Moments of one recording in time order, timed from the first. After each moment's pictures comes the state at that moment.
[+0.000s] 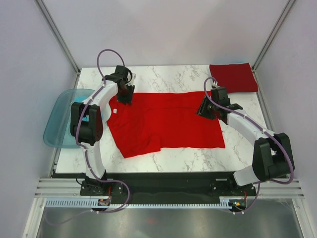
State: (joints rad) left arm -0.22 2.00 1.64 -0.78 0.02 0.00; right arm 0.26 1.46 0.96 -0.32 -0.08 0.58
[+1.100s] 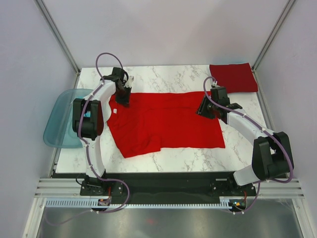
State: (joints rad) left arm -0.15 2.10 1.68 -0.78 0.14 0.06; right arm 0.26 1.48 0.97 -0.31 -0.08 0.57
